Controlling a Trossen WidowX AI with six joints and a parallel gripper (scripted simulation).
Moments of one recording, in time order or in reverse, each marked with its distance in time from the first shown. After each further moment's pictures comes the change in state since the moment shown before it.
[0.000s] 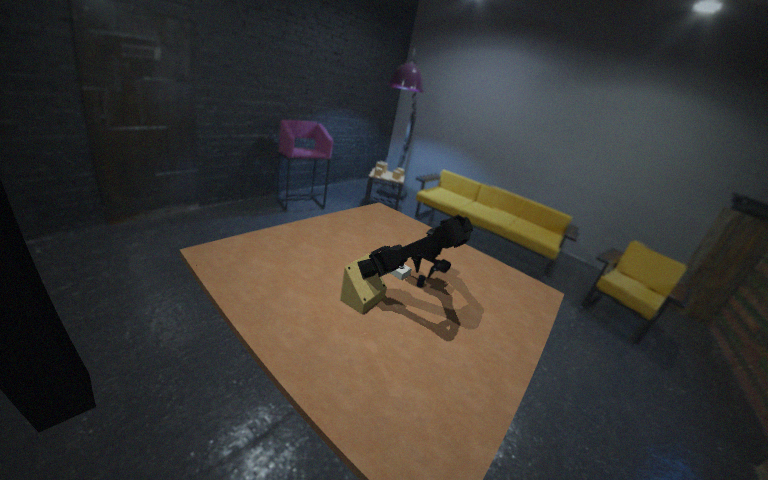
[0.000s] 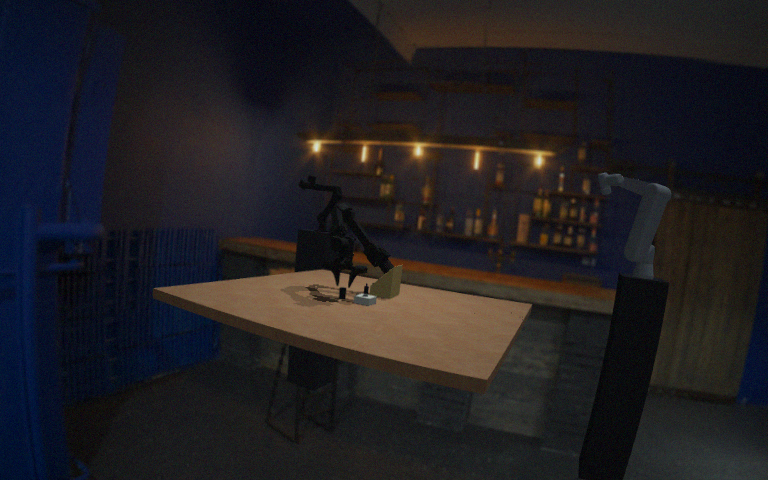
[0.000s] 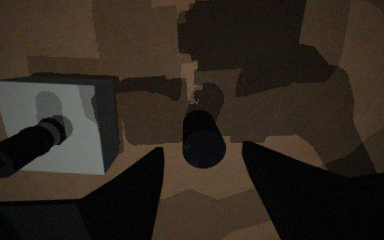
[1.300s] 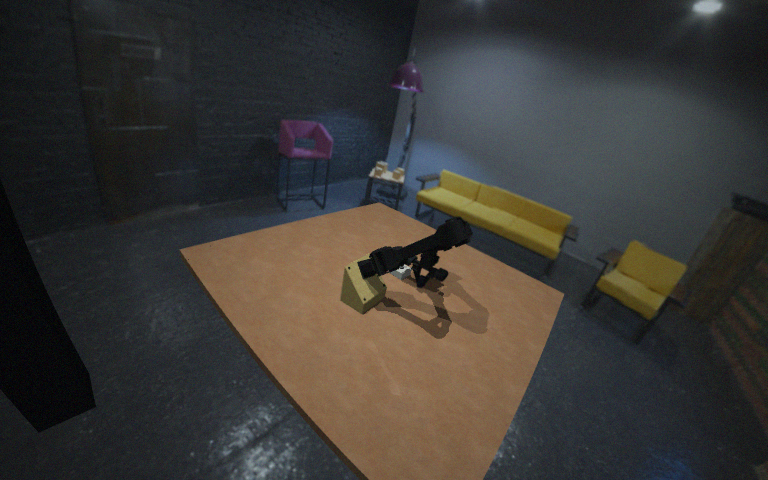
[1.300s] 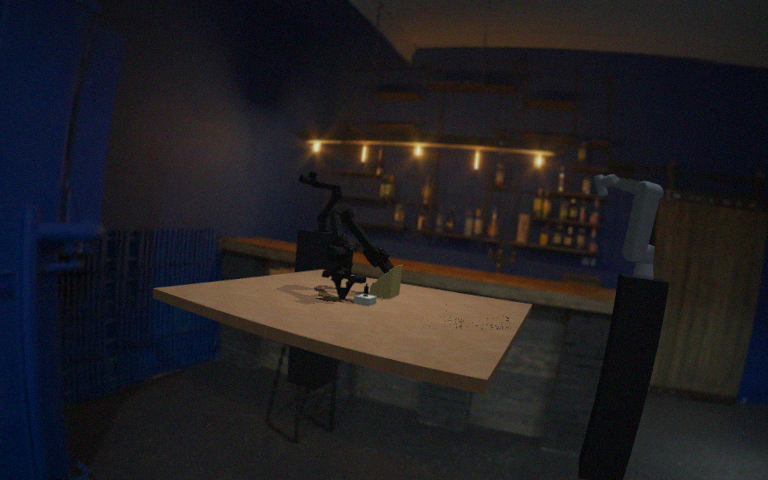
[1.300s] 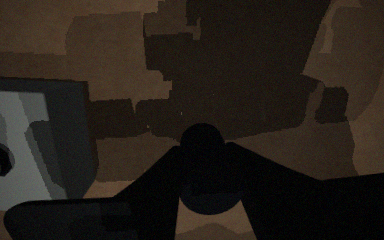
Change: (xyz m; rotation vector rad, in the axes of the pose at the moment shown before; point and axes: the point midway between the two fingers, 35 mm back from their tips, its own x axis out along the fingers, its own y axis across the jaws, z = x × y) arm 0.041 -0.002 -0.003 -0.005 0.008 -0.011
